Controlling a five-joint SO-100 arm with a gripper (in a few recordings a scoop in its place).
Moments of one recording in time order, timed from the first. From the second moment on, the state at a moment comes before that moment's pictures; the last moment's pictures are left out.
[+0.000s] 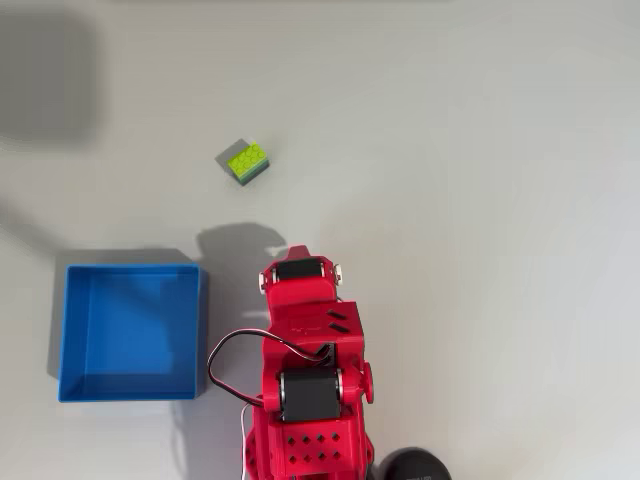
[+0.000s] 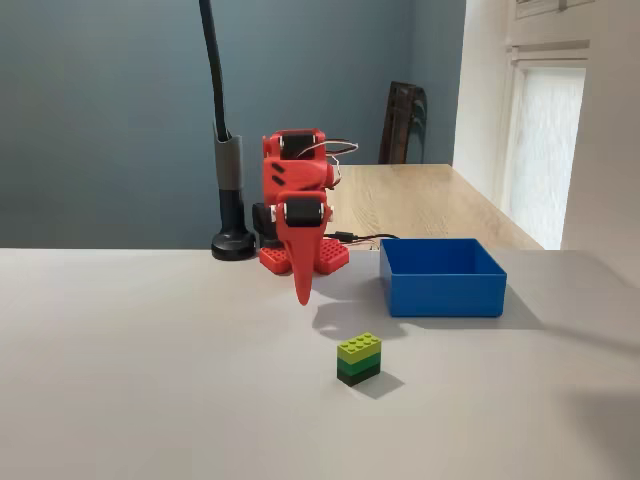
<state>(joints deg) -0.9 187.3 175.5 54.5 -1.9</state>
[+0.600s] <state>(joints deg) -4.5 153.0 149.0 54.5 -14.4</state>
